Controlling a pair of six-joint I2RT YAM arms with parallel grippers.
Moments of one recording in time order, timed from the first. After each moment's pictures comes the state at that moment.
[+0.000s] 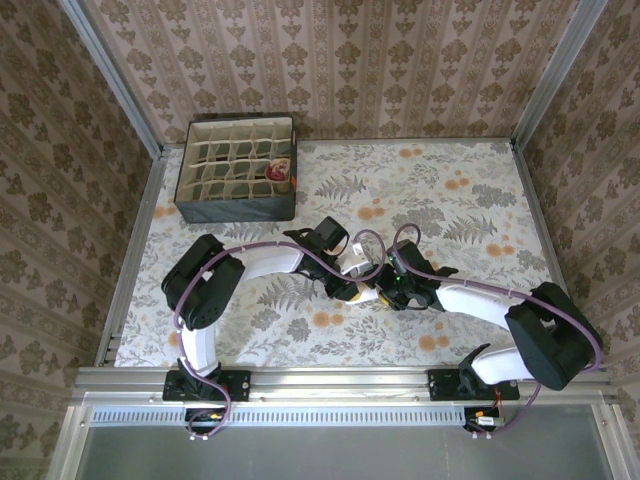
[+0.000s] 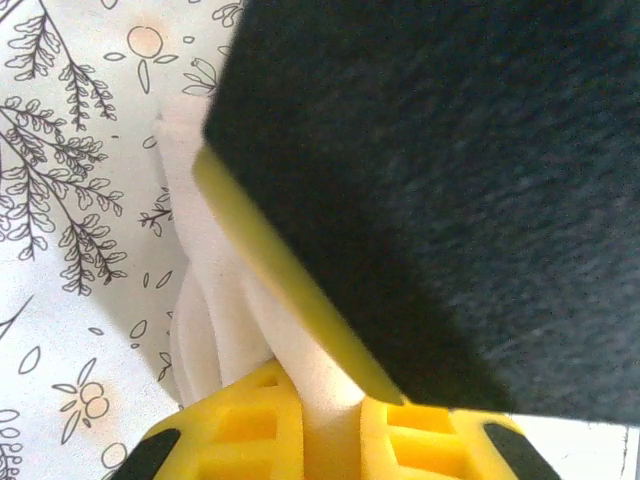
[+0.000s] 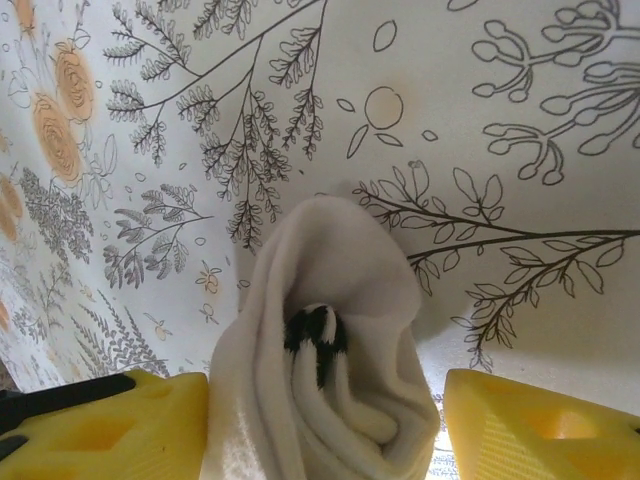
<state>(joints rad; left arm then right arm) -0.86 1.88 1.12 -0.42 0.59 0.22 0.57 1.38 0.54 -0.12 -0.20 1.25</state>
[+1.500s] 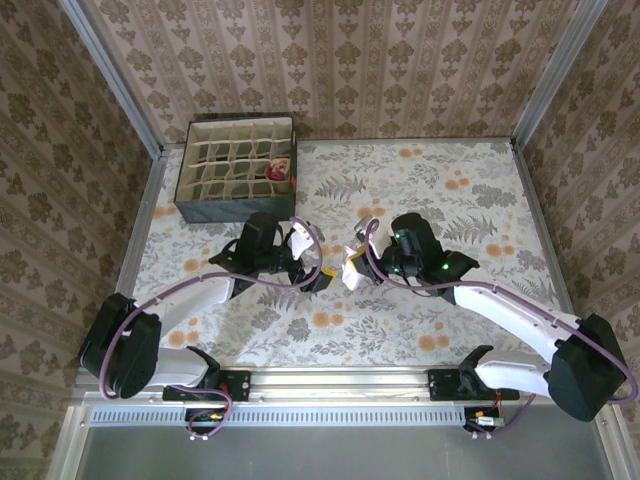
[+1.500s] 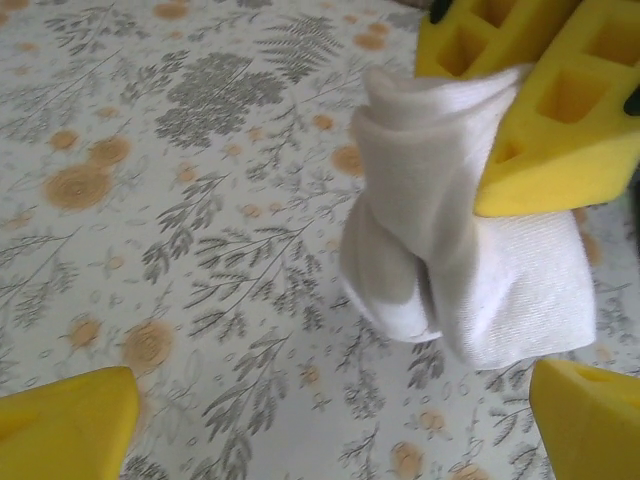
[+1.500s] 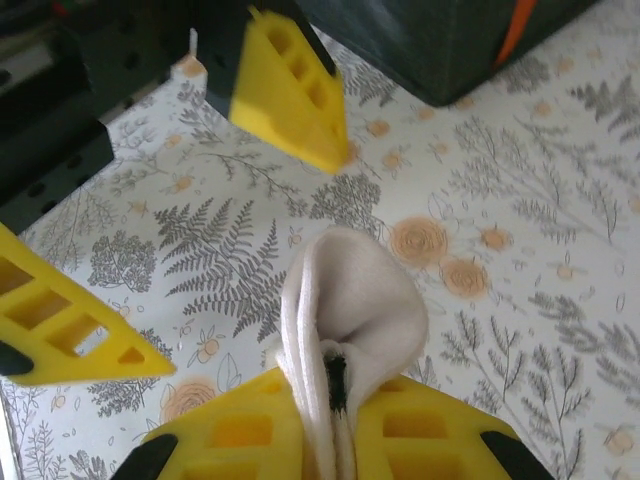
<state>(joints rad) -0.64 1.32 0.67 0.11 0.66 0.18 0.61 1.17 0.79 -0.22 -0.30 -0.10</state>
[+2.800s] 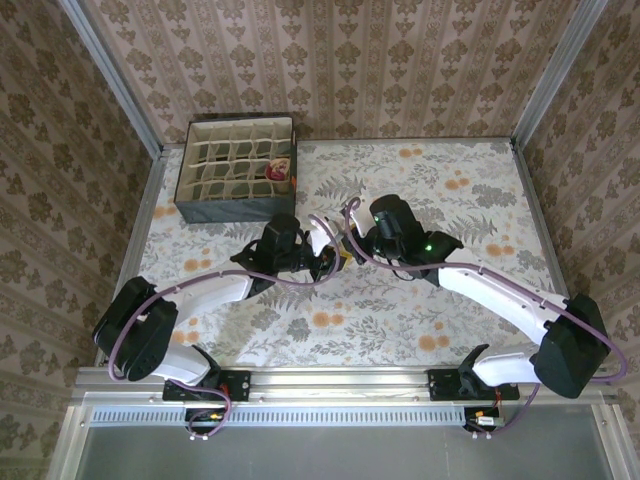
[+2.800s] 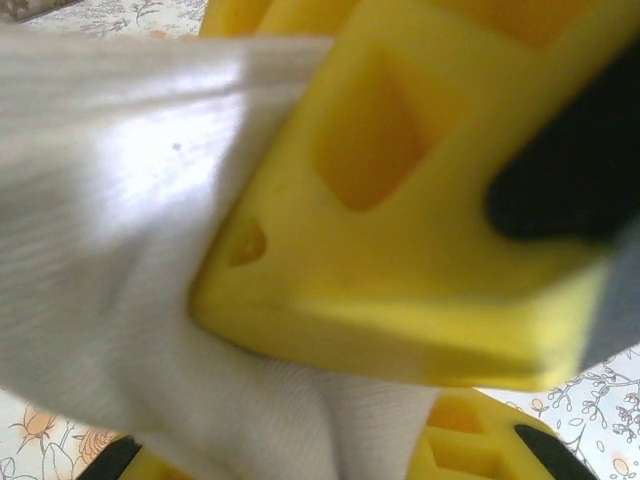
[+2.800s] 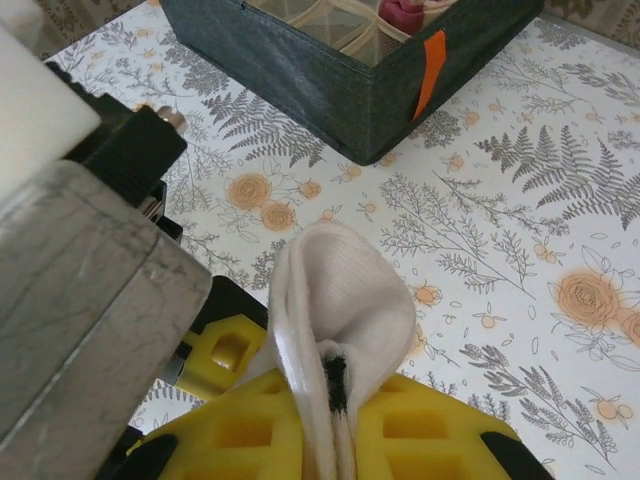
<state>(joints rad) -0.77 1.43 0.74 0.24 0.49 0.05 0.69 1.32 1.02 -0.32 -0.06 0.06</state>
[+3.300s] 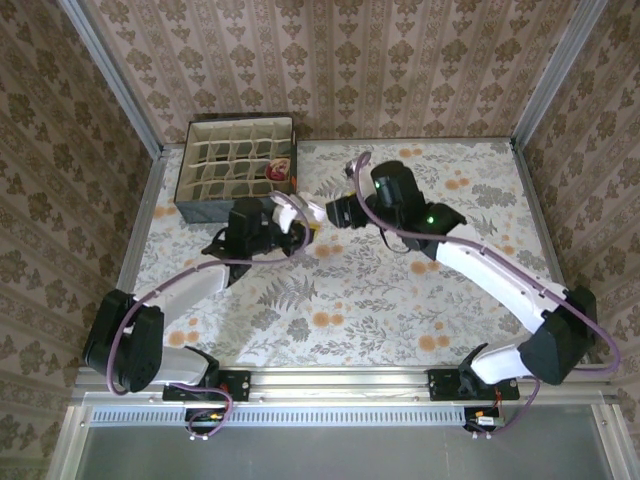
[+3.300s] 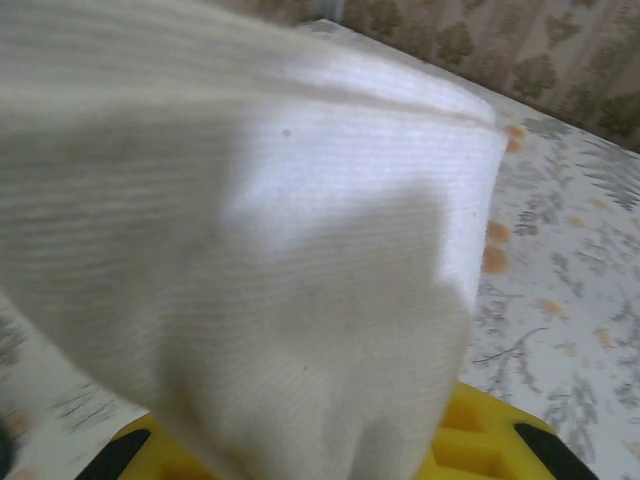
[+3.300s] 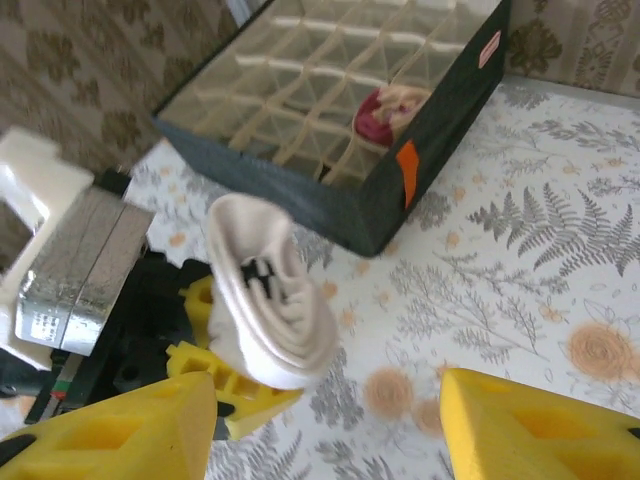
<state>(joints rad) -0.49 1.35 0.74 0.19 0.53 0.05 0.62 1.43 1.31 -0.39 -0.10 0.25</state>
